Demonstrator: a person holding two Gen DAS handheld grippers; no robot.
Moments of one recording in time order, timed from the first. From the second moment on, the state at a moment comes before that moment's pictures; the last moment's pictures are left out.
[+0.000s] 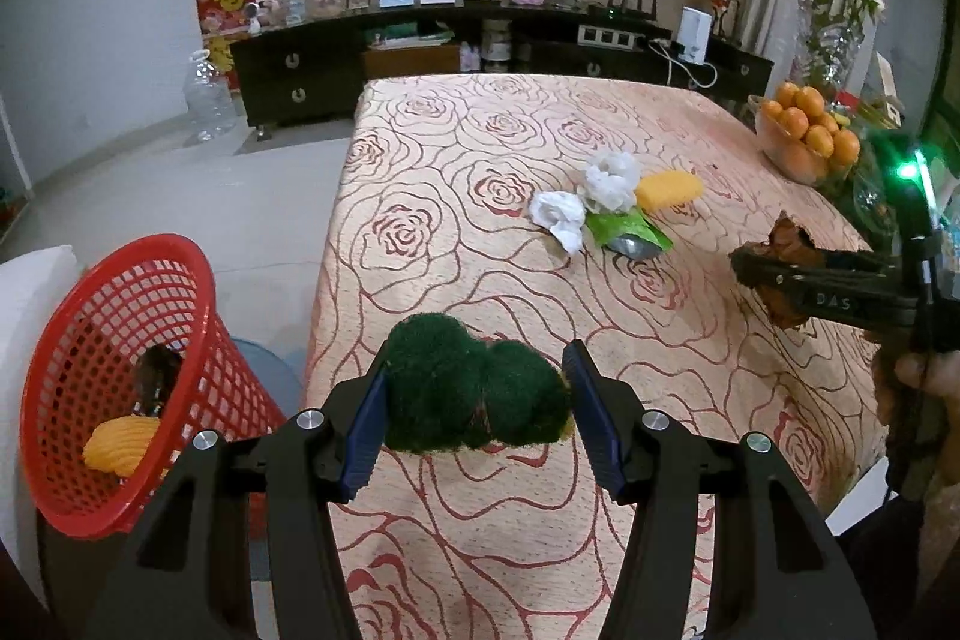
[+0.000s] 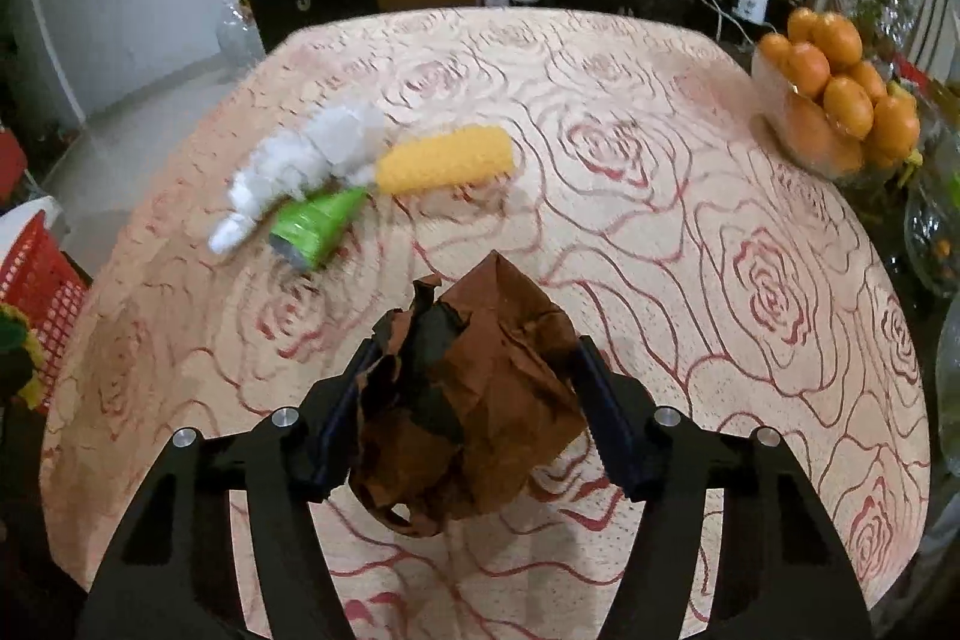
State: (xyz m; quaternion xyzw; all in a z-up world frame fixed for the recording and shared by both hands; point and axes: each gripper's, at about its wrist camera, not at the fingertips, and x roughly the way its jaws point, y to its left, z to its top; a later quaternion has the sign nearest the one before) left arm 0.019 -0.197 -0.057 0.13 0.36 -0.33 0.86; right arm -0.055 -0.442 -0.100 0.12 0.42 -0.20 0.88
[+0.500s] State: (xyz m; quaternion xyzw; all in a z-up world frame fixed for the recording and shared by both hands) left arm 0.044 -0.158 -0.019 0.10 0.32 -0.26 0.90; right arm -0.048 -0.389 -0.035 0.10 0.34 -0.16 0.92
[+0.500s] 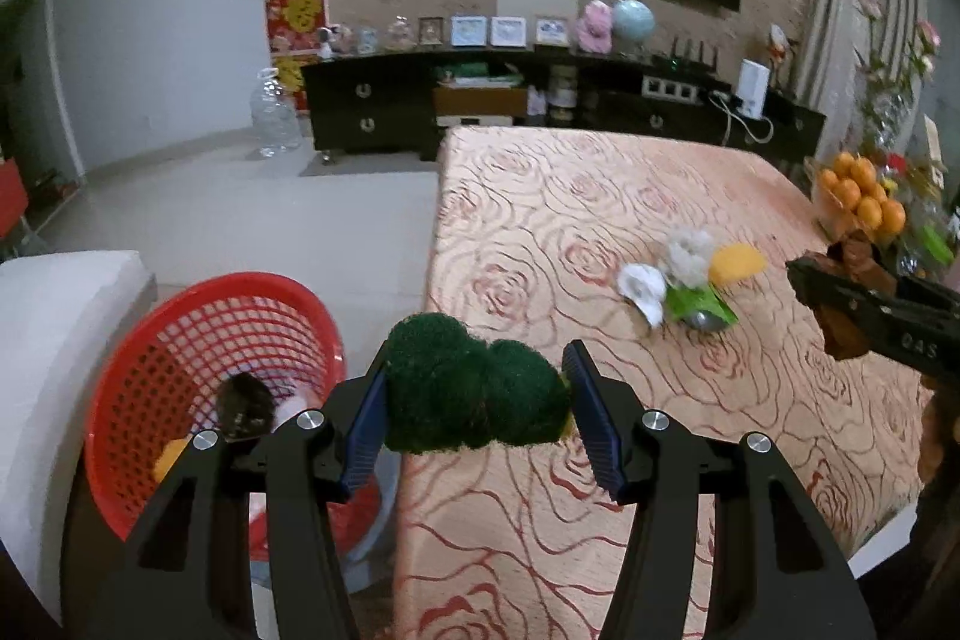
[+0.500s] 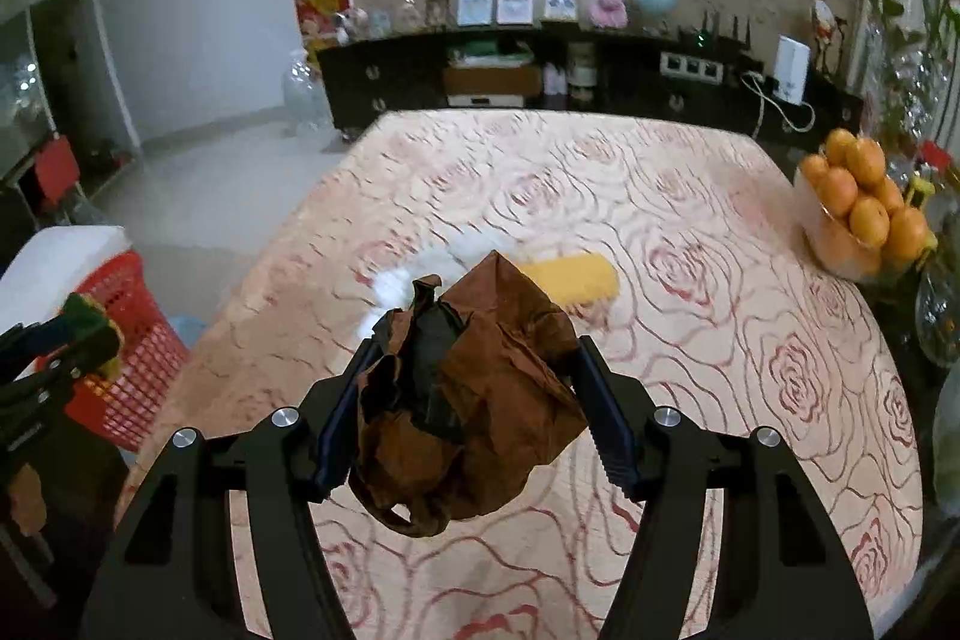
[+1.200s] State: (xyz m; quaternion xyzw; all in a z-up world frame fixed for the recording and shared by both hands) left arm 0.116 -0.061 0.039 0.06 0.28 -0.15 0.95; right arm 0.039 -0.317 0.021 0.07 0.32 -0.06 0.94
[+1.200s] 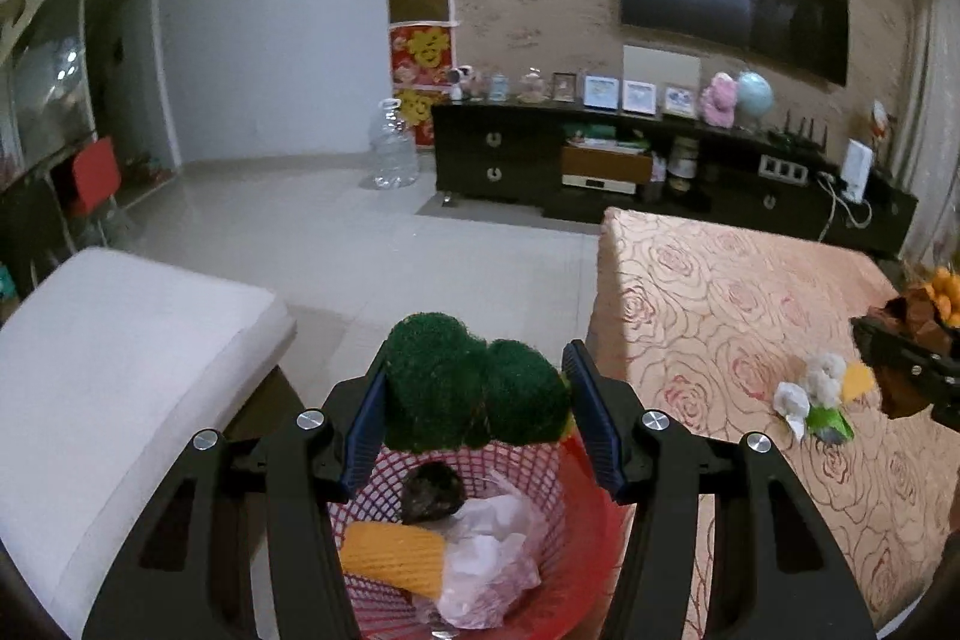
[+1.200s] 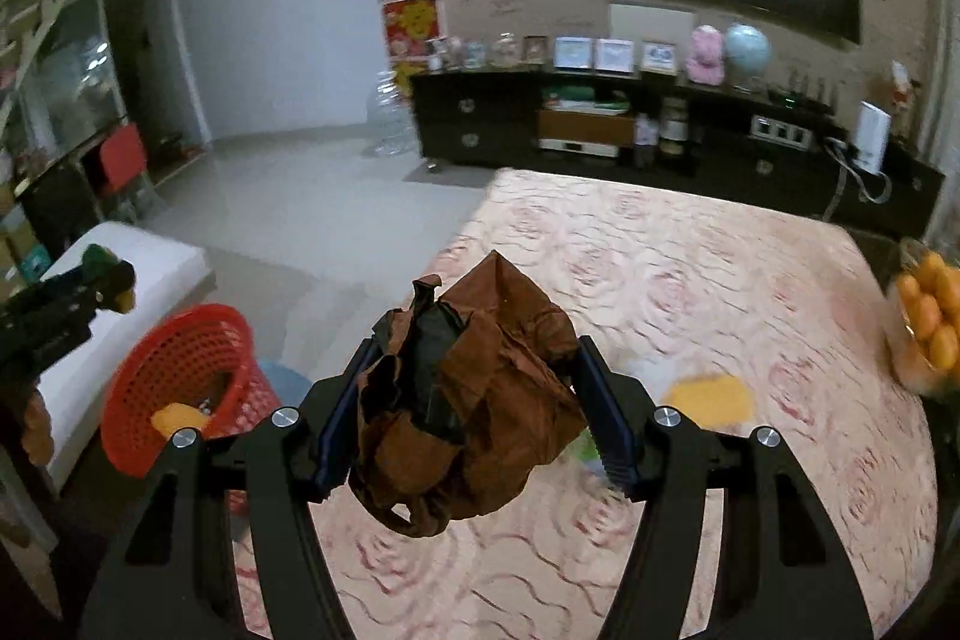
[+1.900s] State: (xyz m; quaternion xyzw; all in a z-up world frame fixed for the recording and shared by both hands) left arm 0.135 0.000 -0.011 0.07 0.35 -0.10 0.93; right arm 0.110 -0.209 0.006 0.05 0.35 0.09 0.93
